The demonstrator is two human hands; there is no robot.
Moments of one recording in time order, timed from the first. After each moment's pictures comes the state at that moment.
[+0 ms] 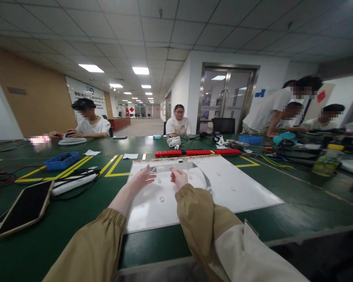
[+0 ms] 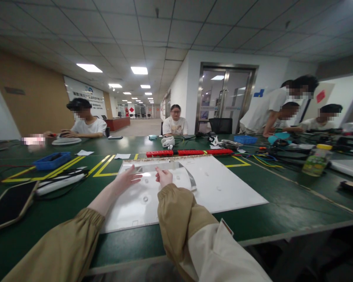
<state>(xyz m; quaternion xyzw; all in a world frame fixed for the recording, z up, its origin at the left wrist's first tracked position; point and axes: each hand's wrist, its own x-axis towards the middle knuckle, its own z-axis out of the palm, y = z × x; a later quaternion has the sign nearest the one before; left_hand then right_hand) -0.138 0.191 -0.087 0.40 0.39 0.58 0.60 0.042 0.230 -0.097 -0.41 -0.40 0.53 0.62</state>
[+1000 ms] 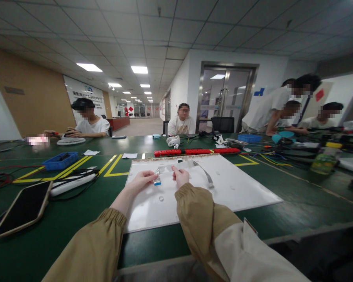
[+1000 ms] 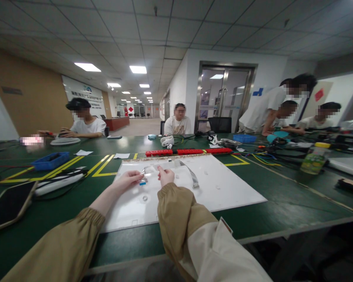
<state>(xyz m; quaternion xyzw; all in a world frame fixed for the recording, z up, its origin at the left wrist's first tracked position) -0.129 0.192 -0.098 0.58 0.44 0.50 0.48 0.048 0.231 -0.097 -0.47 -0.43 0.45 0.63</state>
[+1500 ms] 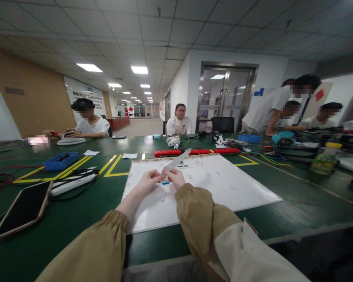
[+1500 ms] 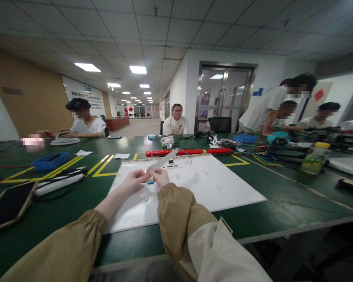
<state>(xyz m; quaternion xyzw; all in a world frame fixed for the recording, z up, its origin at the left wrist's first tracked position) -0.102 0.194 -0.099 0.65 0.43 0.52 0.35 0.040 0.224 -0.094 -0.33 -0.56 0.52 0.55</state>
